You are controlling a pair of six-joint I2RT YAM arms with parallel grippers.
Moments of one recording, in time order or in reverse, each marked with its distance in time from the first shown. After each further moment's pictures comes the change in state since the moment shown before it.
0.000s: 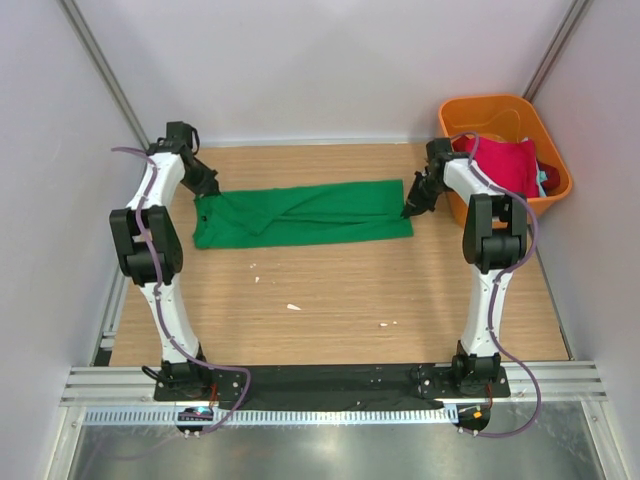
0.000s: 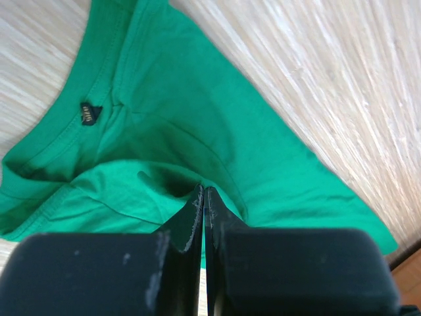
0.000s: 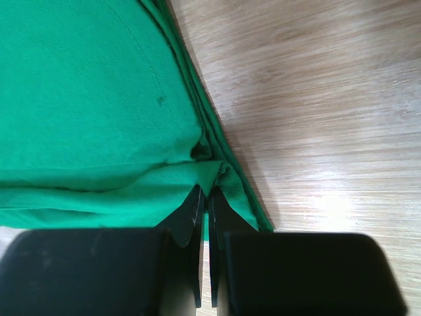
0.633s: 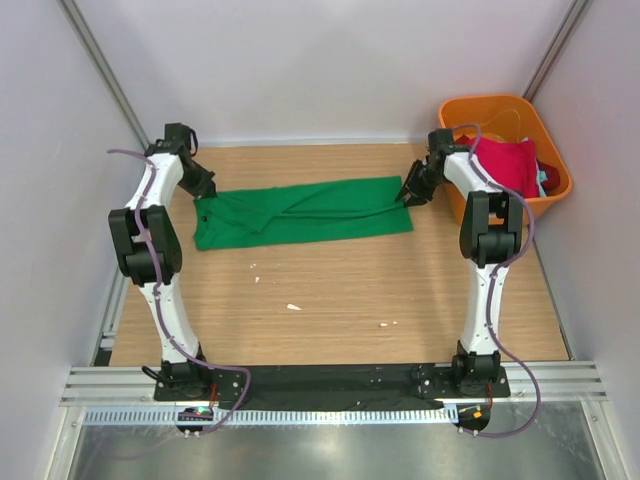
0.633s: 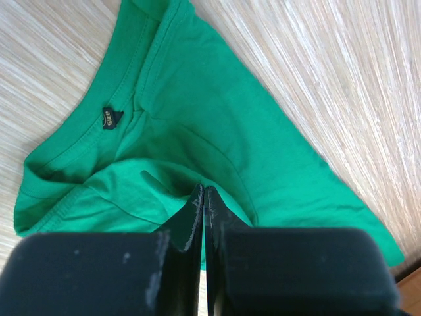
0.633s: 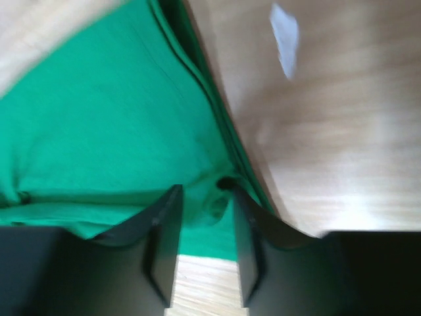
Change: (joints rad) left arm 0.012 0.001 -0.007 -0.018 -0.044 -0.031; right arm -0.012 0.082 0.142 0.011 -0.043 0.039
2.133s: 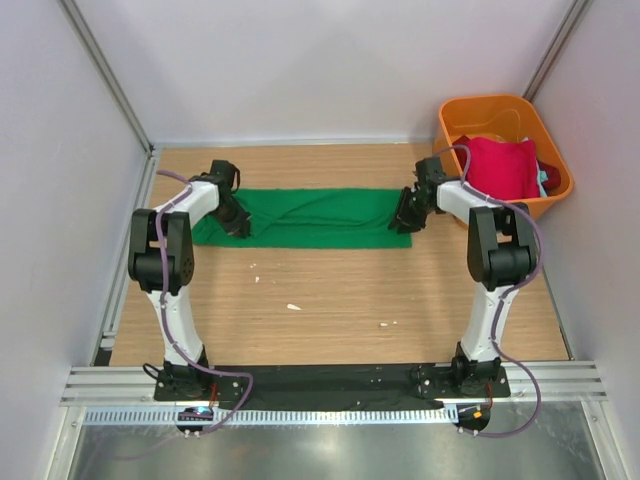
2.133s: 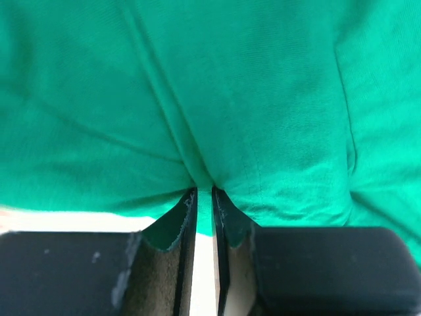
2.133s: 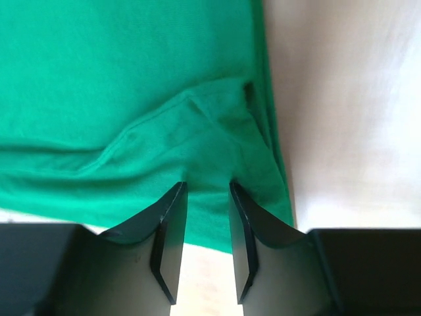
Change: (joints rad) left arm -0.193 -0.089 -0.415 0.173 0.009 0.043; right arm 0.087 -0.229 -0.448 0.253 0.053 -0.055
